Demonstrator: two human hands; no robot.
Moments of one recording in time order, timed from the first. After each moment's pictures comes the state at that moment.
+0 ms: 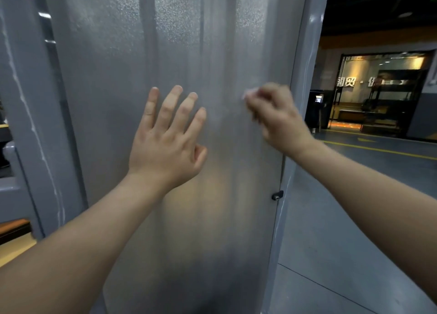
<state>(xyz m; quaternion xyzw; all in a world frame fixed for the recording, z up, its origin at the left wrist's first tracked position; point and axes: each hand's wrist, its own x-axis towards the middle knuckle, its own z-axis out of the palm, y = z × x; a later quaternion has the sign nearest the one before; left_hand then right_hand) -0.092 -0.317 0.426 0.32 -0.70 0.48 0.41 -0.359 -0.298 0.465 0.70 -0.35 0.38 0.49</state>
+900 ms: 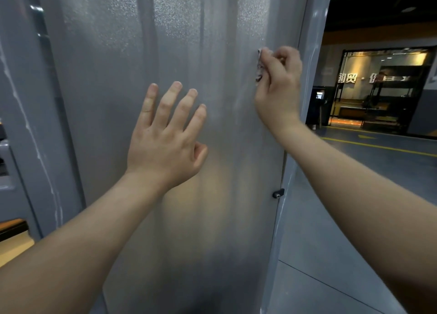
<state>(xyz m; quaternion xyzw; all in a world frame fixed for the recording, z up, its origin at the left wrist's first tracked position) -0.092 -0.320 0.425 0.32 -0.69 0.49 0.41 -0.325 -0.316 0.502 0.57 -0.44 0.56 0.42</state>
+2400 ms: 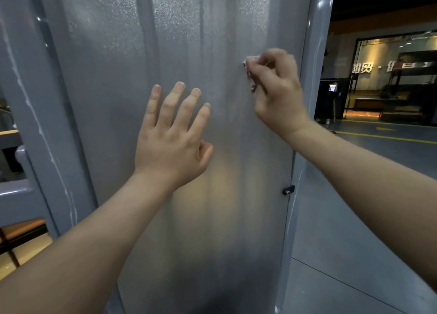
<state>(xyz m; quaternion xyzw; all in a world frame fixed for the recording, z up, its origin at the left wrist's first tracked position) -0.093 -0.316 0.426 0.32 -0.69 0.50 0.42 -0.324 -0.302 0.491 0.65 -0.36 0.48 0.46</state>
